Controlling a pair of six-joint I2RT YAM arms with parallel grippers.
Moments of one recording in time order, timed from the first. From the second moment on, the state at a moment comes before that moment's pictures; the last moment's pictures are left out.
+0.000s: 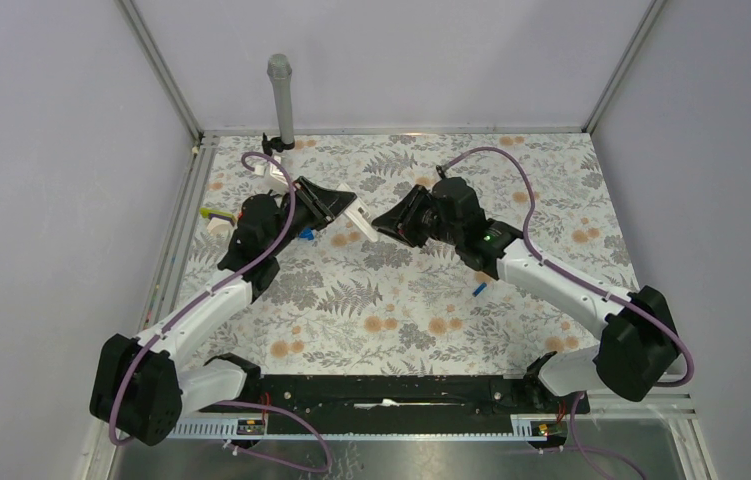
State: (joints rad) left arm -0.41 1.13 0.69 0.40 0.26 -0.97; right arm 0.71 1.38 1.03 -0.09 -0.14 1.21
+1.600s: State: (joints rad) left arm -0.36 1.13 0.79 0.28 0.33 -1.04; right arm 0.68 1.34 0.77 0.51 -0.26 1.20
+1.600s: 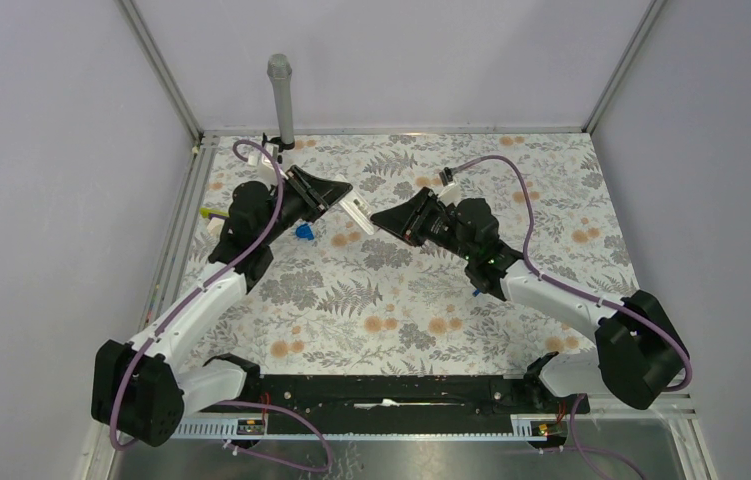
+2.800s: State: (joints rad) left arm -0.40 1.29 0.74 0.12 0.29 -0.87; right arm 0.62 1.40 0.69 0.33 -0.25 1.04
